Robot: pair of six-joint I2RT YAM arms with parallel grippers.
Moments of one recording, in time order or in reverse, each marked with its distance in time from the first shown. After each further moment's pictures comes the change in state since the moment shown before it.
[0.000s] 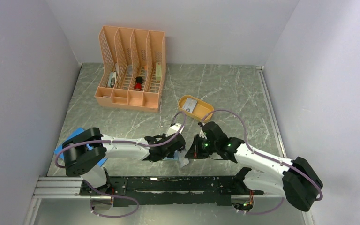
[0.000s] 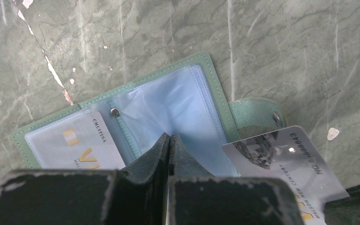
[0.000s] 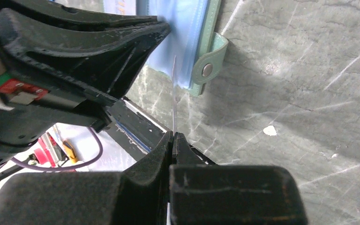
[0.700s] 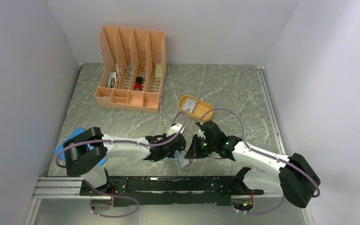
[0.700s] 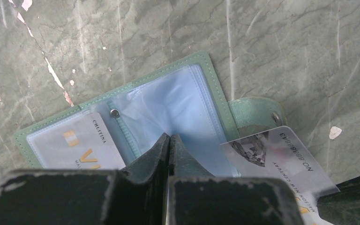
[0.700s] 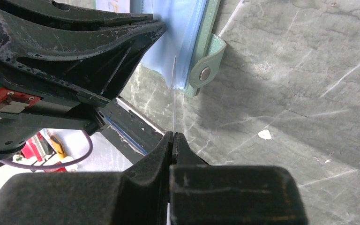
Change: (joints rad) left arm 0.000 0.009 0.016 -0.018 0.003 0.014; right arm -0.002 0.031 0.025 -0.019 -0.012 -0.066
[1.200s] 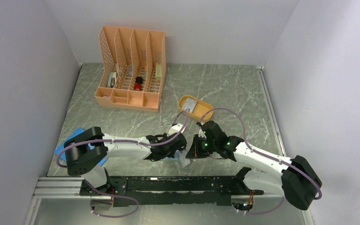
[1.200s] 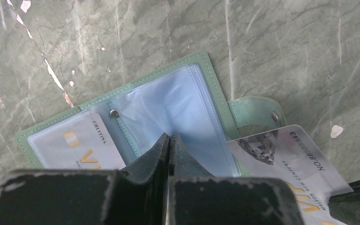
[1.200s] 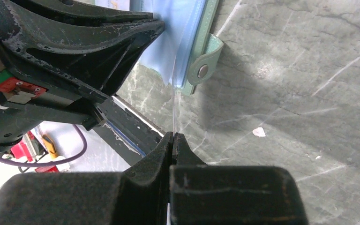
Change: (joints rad) left arm 0.000 0.009 0.016 -0.019 0.008 0.014; right arm -0.003 -0.035 0.000 -0.033 0.021 -0.029
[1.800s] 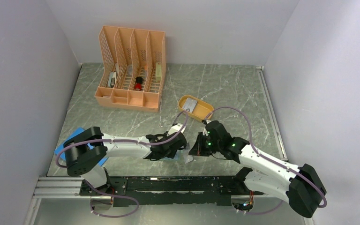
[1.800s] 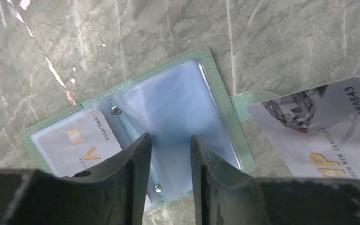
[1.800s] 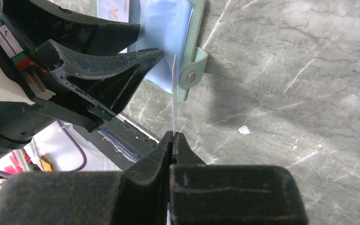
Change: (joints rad) left arm 0.001 -0.005 0.008 -0.029 0.021 0.011; right arm -0.021 -0.100 0.000 -0.053 0.084 0.012
